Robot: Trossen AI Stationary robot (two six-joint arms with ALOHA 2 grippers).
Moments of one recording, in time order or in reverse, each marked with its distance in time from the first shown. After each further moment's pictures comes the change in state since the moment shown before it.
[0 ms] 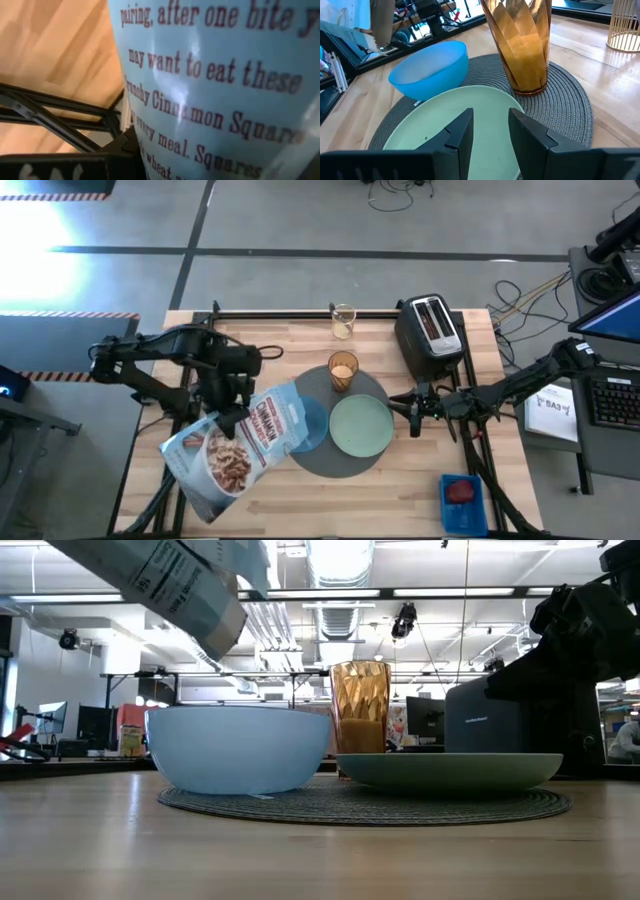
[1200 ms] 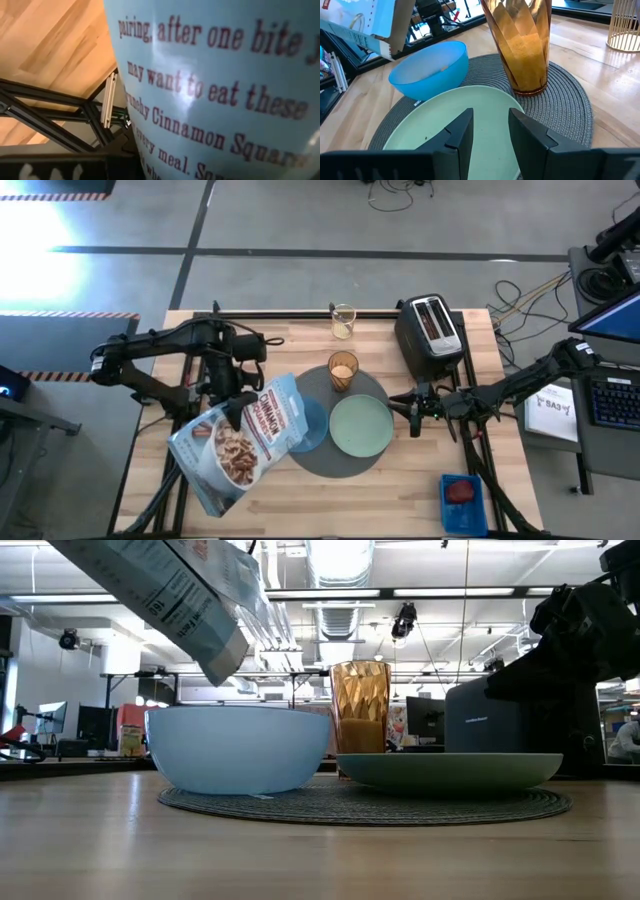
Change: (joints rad) left arm 0.161 0.000 -0.132 0.001 0.173 0.095; right arm 0.000 0.000 0.000 0.000 0.000 0.000
